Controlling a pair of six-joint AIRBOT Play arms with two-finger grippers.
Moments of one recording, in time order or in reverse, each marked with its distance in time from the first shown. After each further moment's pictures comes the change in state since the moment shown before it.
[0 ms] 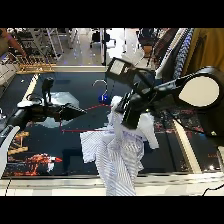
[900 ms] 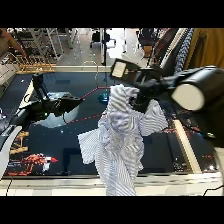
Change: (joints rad) left arm 0.008 -0.031 0.000 -0.233 0.009 0.198; right arm 0.027 -0.037 -0.002 -0.491 -0.197 -0.129
